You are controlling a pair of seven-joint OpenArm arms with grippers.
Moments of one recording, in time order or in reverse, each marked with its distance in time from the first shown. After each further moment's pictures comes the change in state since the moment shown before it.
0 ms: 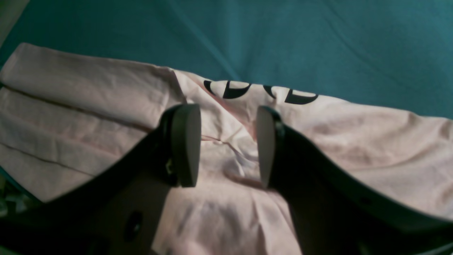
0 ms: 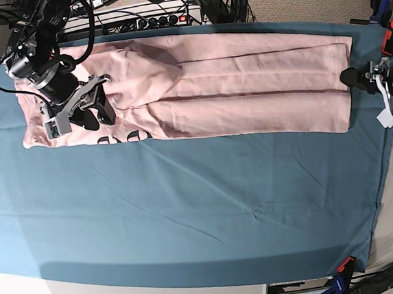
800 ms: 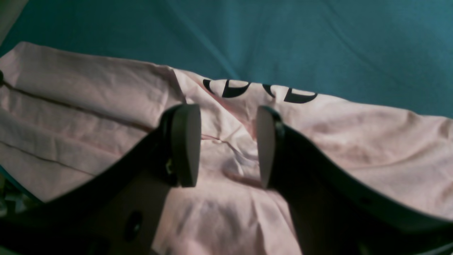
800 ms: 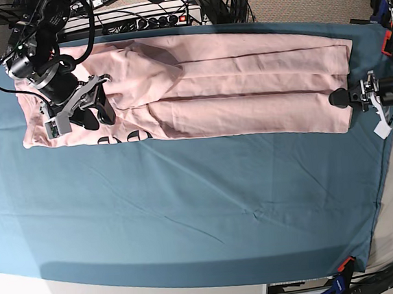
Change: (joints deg) left arm -6.3 6.3 -0.4 -13.7 -5.4 2.4 -1.9; right arm 0.0 0.0 0.0 0.0 -0.2 0.0 0.0
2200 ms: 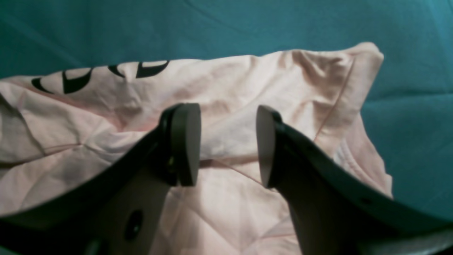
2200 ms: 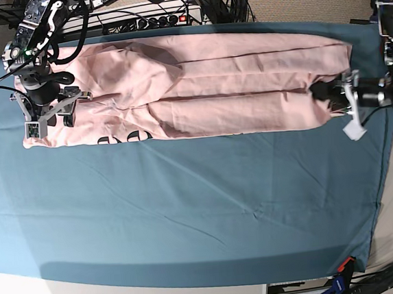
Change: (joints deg) left arm 3.7 4.8 0.4 19.1 5.9 -4.6 2.1; right arm 0.0 0.0 0.0 0.0 -27.6 -19.2 7.5
